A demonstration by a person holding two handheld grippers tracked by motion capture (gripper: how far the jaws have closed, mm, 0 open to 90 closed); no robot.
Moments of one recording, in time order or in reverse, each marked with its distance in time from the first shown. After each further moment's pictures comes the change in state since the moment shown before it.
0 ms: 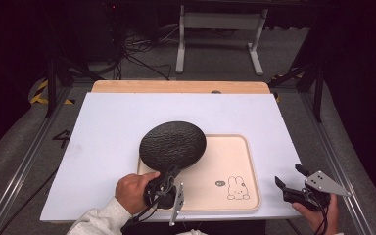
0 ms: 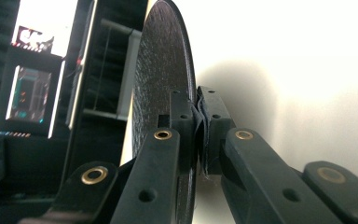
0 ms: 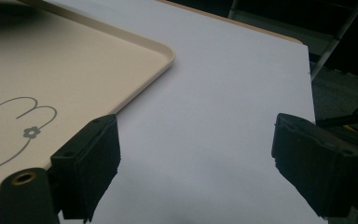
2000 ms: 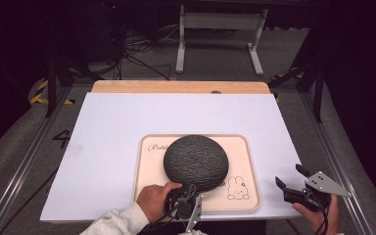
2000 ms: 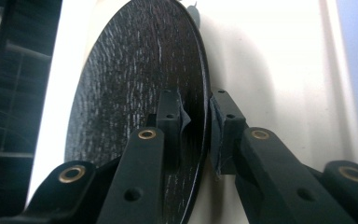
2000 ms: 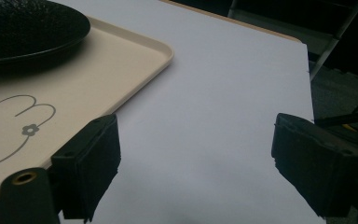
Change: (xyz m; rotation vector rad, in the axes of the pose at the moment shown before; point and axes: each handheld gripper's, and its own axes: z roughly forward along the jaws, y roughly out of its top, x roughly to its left) left arm -0.037 0.024 0.028 -0.104 -0.308 -0.045; right arm -0.001 -0.002 -0.001 0.003 -0.001 0.001
